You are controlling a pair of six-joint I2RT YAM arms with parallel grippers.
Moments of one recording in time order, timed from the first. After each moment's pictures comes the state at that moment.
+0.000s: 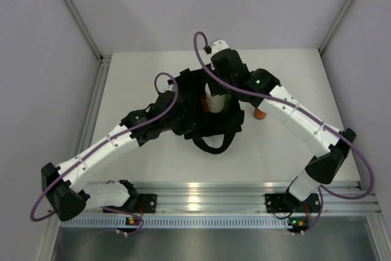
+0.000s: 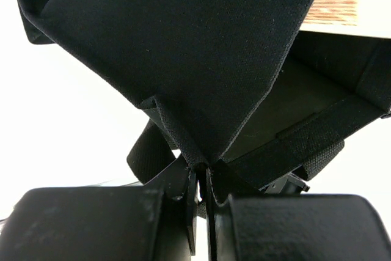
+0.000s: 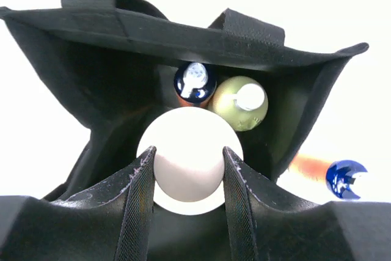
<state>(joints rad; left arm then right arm) -0.80 1.20 1.13 -0.66 -0.05 -1.12 0.85 1.62 1.81 -0.83 0.37 0.19</state>
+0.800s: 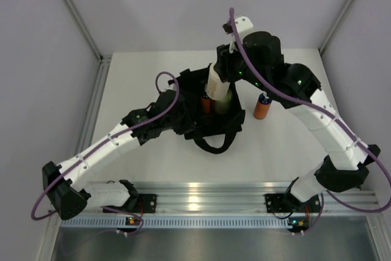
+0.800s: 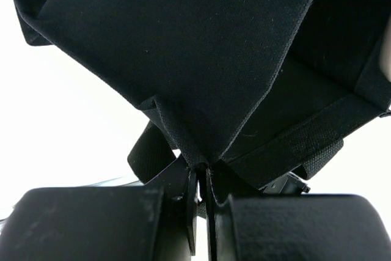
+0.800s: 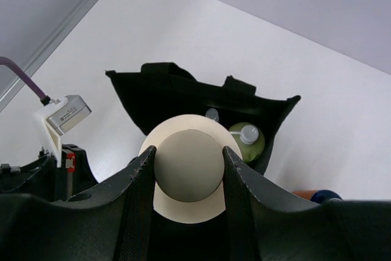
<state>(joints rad) -0.80 1.21 1.14 -0.66 -0.04 -1.12 0.85 1.51 2.03 -0.88 0.28 0.13</state>
